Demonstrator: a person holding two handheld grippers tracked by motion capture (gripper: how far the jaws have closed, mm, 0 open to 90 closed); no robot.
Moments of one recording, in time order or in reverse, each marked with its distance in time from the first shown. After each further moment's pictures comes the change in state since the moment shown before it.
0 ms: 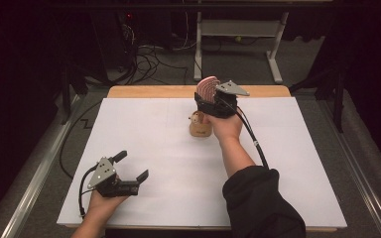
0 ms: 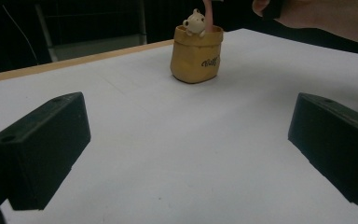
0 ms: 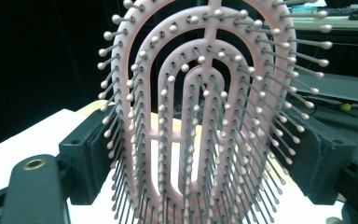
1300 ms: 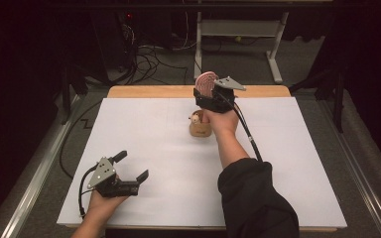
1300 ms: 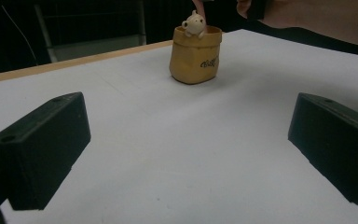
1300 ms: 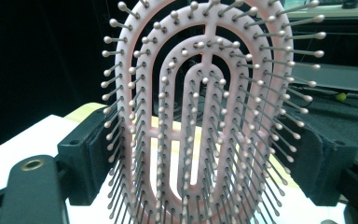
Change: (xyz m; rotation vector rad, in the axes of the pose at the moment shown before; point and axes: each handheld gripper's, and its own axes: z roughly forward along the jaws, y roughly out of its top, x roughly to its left) left arm -0.001 0.001 -0.001 0.001 -0.003 0.004; right arm -0.006 0.003 0.021 0.019 -0.031 0.044
